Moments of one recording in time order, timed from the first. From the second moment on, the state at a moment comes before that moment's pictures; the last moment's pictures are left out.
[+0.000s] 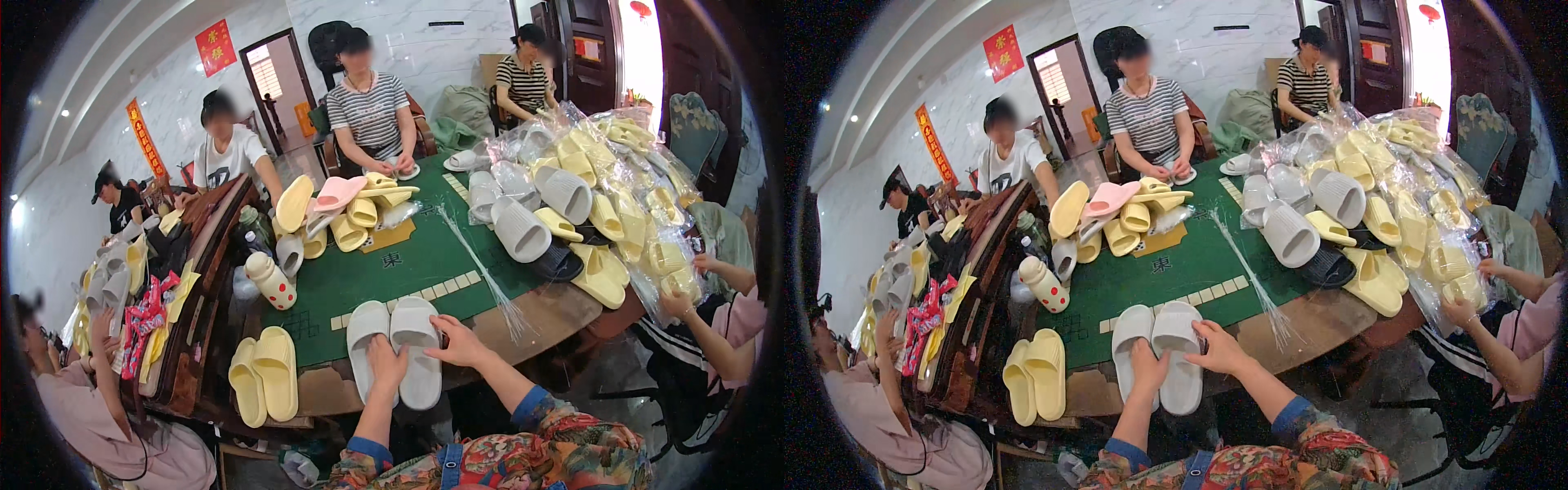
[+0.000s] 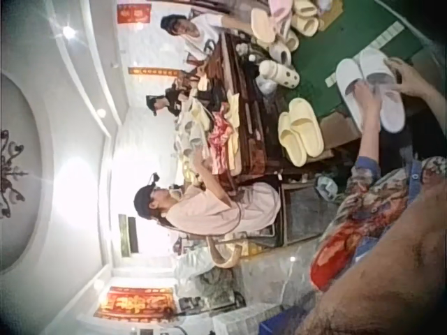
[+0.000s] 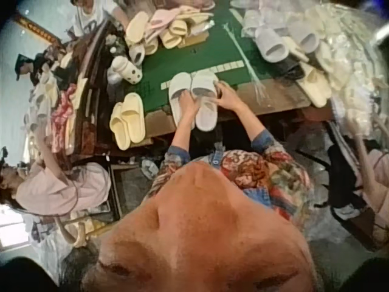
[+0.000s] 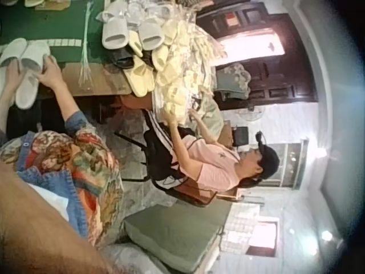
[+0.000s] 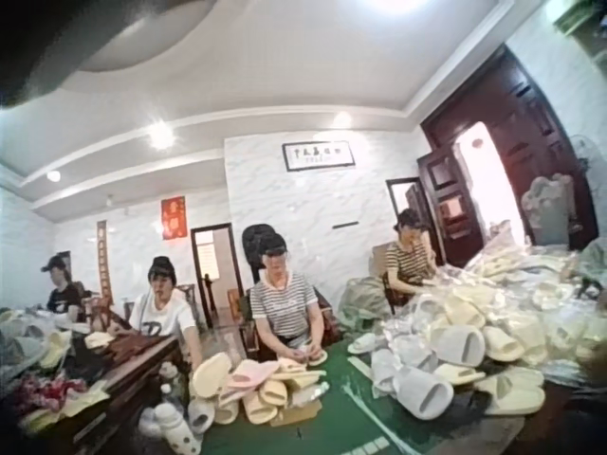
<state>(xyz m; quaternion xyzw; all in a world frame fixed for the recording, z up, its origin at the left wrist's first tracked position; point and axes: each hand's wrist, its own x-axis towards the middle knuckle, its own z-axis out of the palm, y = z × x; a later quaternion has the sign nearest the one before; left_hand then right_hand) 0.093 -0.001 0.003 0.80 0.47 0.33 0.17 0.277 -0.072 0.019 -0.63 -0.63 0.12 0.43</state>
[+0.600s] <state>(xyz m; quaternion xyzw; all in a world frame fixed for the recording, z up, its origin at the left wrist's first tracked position) 0.086 0.013 0.007 0.82 0.45 0.32 0.13 0.255 0.066 0.050 -0.73 -0.63 0.17 0.21</state>
